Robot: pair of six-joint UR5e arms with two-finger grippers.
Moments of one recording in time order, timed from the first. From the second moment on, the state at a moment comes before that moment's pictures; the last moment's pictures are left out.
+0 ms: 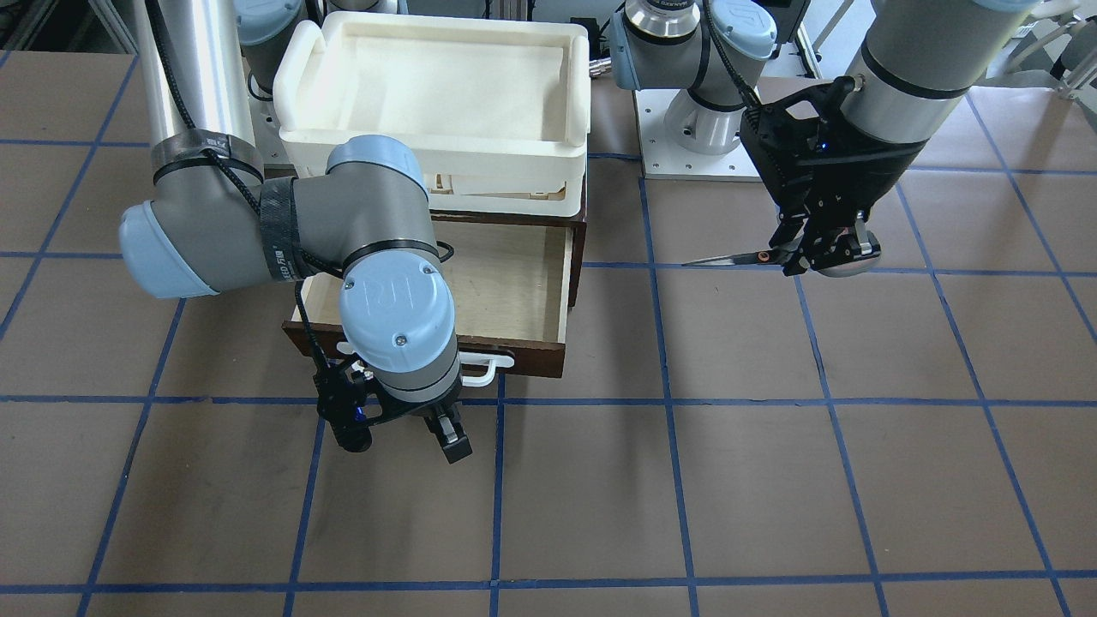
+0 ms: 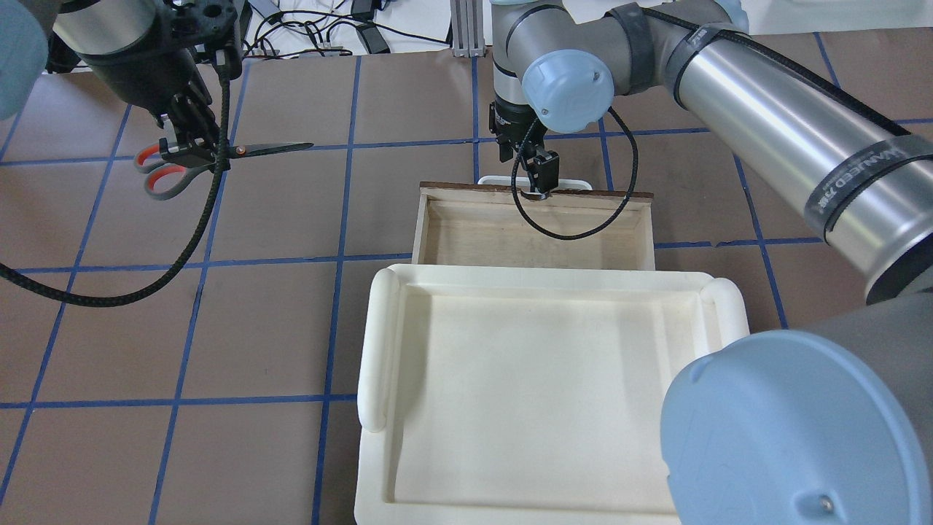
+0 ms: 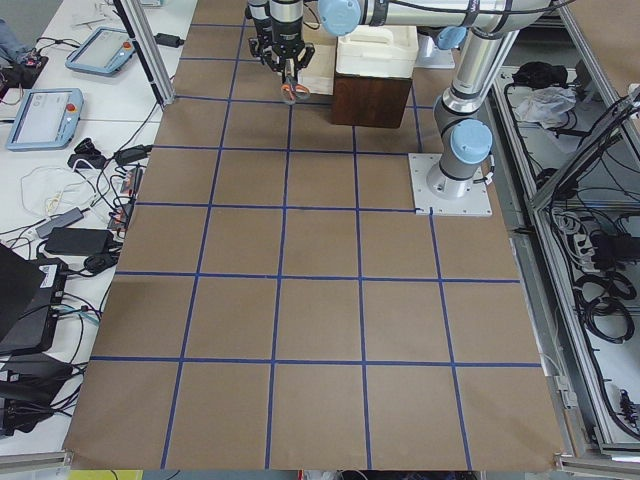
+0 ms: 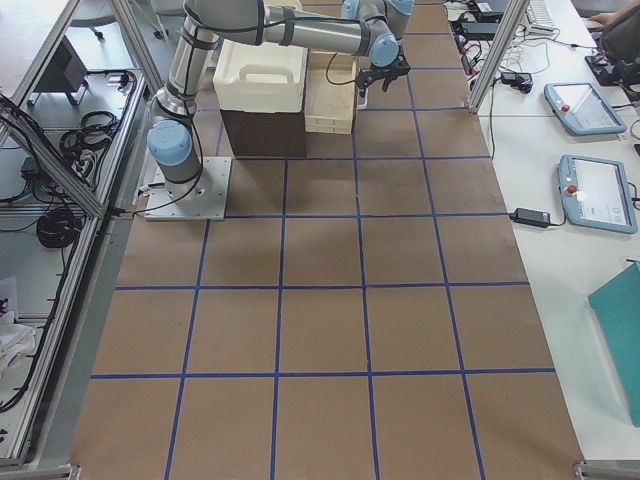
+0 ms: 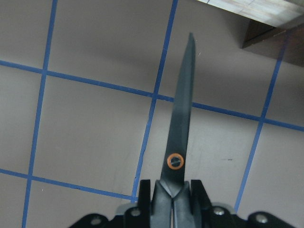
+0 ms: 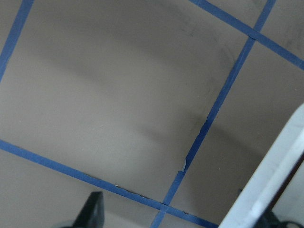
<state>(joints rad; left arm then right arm) -1.50 -1.63 -1.49 -1.58 1.58 1.41 1.82 -1.01 1.32 -1.75 -1.56 1.35</state>
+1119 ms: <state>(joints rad) -1.50 -1.63 -1.49 -1.58 1.57 1.41 1.81 -1.03 1.31 -1.69 -1.54 1.36</state>
